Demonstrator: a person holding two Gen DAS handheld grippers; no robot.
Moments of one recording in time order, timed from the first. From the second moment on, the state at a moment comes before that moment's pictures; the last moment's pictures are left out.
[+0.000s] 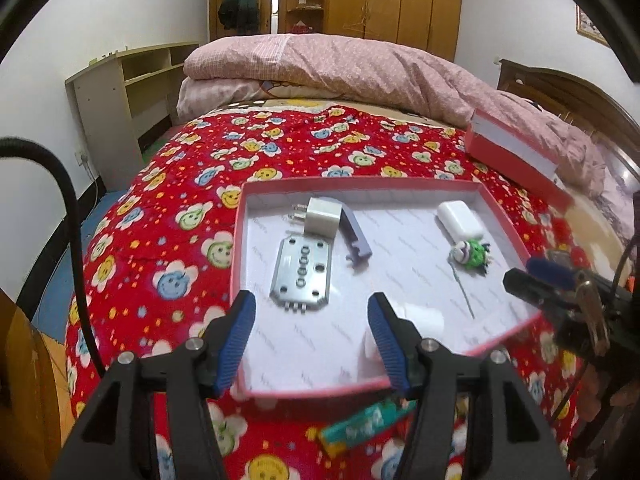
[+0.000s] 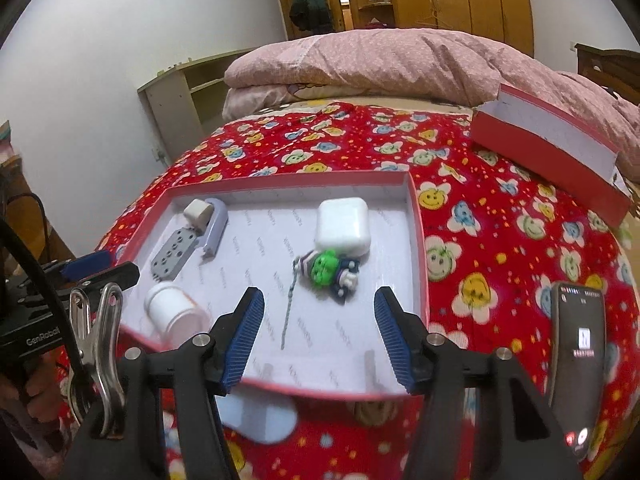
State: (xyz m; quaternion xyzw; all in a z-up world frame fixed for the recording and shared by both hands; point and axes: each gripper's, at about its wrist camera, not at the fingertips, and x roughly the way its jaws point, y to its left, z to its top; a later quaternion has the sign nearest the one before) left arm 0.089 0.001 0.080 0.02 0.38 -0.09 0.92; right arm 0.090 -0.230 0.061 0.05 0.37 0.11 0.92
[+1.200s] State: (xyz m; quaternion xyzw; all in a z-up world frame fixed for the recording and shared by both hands) left arm -0.008 -0.041 0.040 0.06 0.42 -0.18 0.89; right arm -0.027 -0.229 0.023 0.03 0.42 0.16 0.90
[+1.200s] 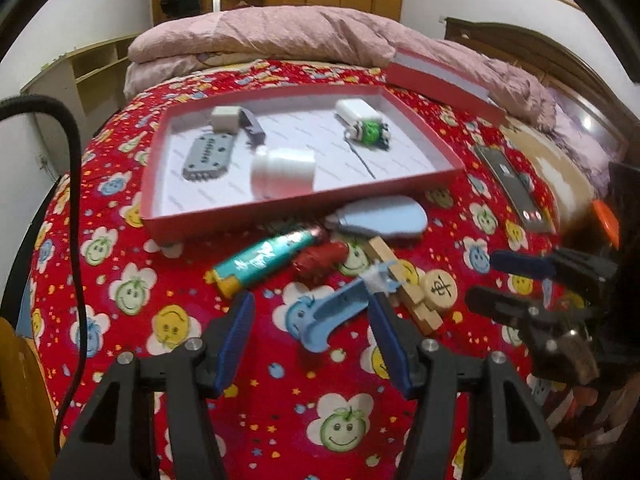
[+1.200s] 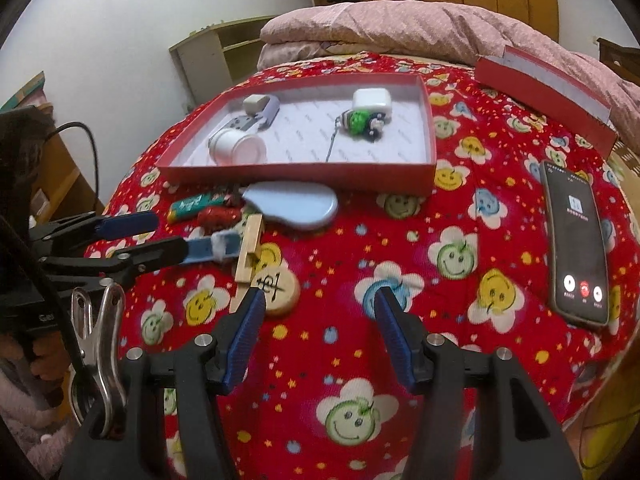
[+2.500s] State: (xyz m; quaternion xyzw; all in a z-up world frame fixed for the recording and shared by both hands) left arm -0.013 -0.034 0.021 0.07 0.43 -0.18 0.88; right arm -0.021 -0.210 0.009 -0.03 0.42 0.17 0.89
